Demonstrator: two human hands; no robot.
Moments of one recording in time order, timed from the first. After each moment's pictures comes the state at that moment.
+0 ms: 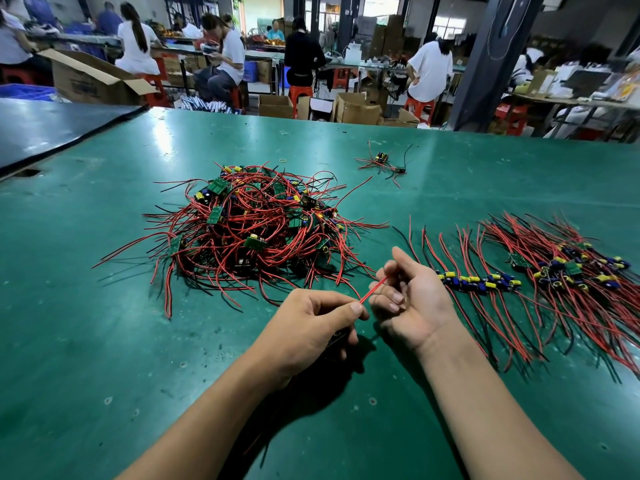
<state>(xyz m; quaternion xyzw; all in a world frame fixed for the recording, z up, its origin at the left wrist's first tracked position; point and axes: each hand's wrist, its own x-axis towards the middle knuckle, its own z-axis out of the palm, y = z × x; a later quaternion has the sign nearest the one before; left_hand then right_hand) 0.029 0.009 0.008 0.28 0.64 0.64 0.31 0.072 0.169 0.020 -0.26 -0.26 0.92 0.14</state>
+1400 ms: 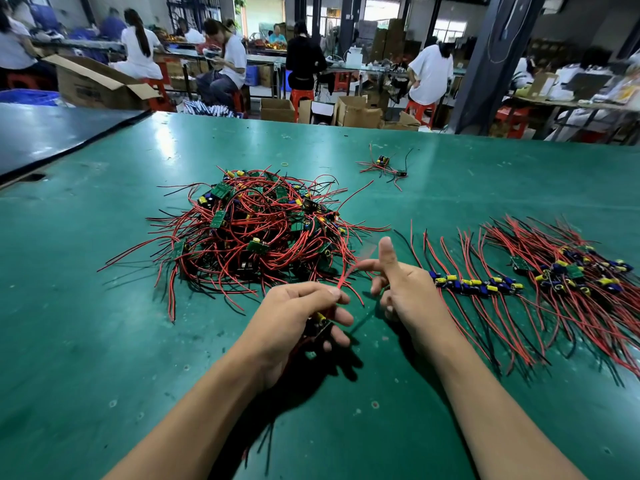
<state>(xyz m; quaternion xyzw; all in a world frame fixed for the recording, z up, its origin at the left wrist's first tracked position) 0.020 0.001 0.020 0.17 0.58 0.72 0.35 0.069 0.174 0.000 -0.22 -0.70 0.65 0.20</state>
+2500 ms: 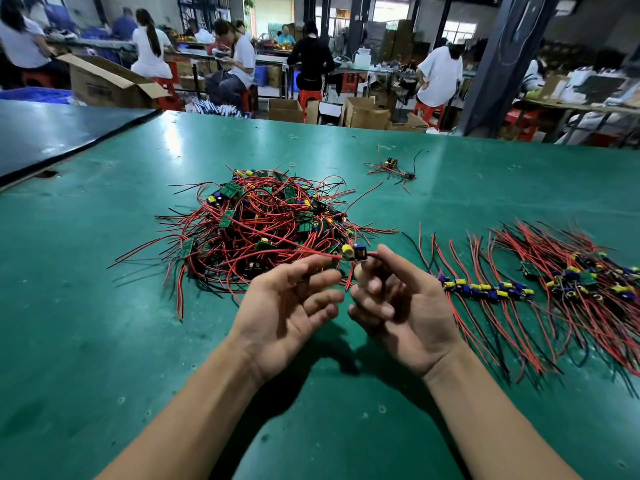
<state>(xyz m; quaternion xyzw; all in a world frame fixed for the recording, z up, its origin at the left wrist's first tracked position) 0.003 -0.005 0.026 0.07 0.38 0.83 0.40 0.083 0.139 0.030 -0.02 -0.40 0.92 0.04</state>
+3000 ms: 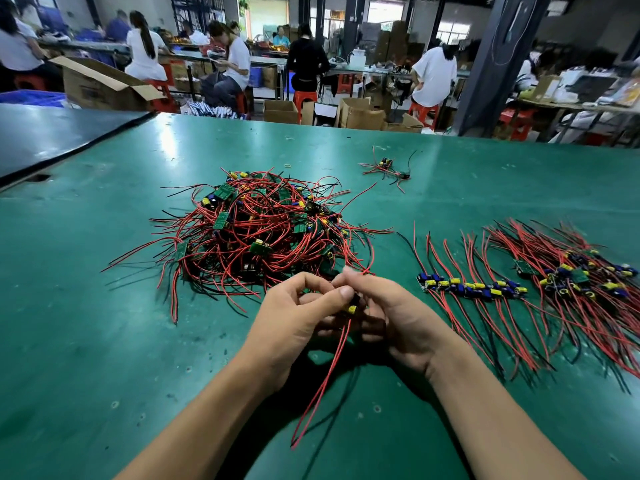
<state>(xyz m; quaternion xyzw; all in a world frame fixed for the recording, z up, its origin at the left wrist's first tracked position) 0.021 0.005 0.010 0.17 0.56 0.76 0.29 0.080 0.147 0.021 -0.11 -0.55 0.83 -0.05</state>
